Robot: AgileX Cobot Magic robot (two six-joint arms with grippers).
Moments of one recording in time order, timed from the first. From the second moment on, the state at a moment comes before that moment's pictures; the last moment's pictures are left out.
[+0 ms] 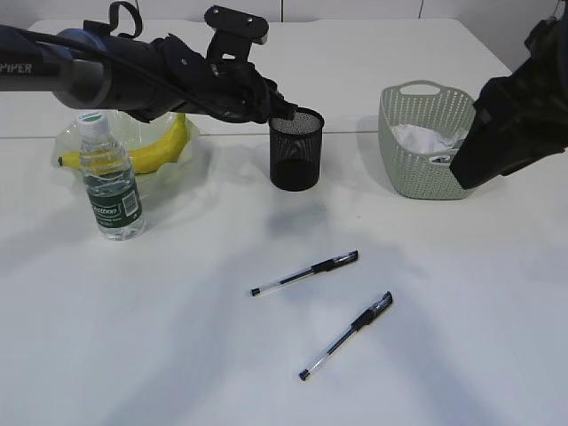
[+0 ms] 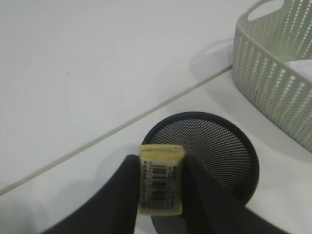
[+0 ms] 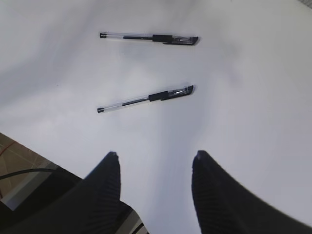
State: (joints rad) left arm -0.46 2.25 -1.72 -0.69 0.03 0.70; right arm 0.32 1.38 -1.33 0.21 1.22 -0.19
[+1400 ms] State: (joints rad) left arm -0.49 2.32 -1.82 -0.76 0.06 0.70; right arm 0.32 1.38 -1.33 0.21 1.24 -0.19
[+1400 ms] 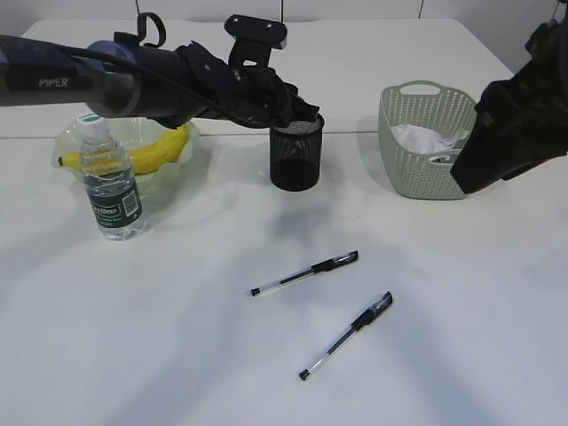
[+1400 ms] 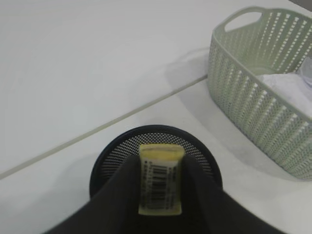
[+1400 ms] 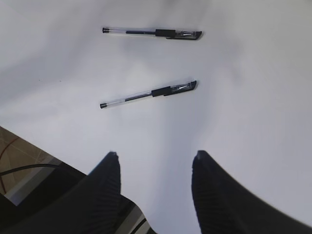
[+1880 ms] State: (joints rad) left arm -0.49 2.36 -1.86 -0.78 0.06 0.70; right arm 0.32 1.38 -1.33 0.21 1.24 -0.19
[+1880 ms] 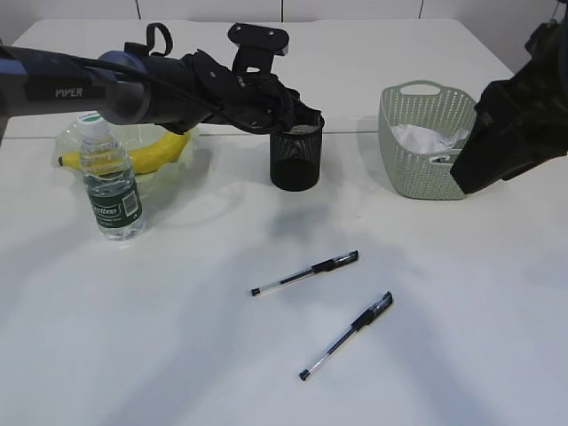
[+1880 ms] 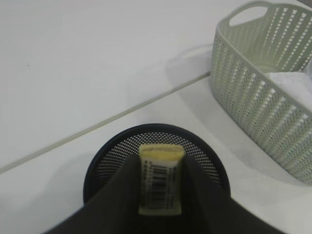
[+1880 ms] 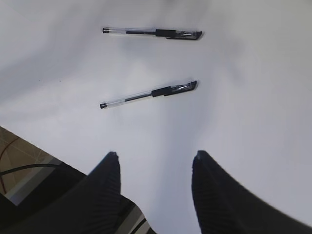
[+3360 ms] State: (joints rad) left arm -0.49 2.37 -1.88 -0.79 0.13 0.71; right arm 0.32 1.38 -1.33 0.21 1.24 -0.19
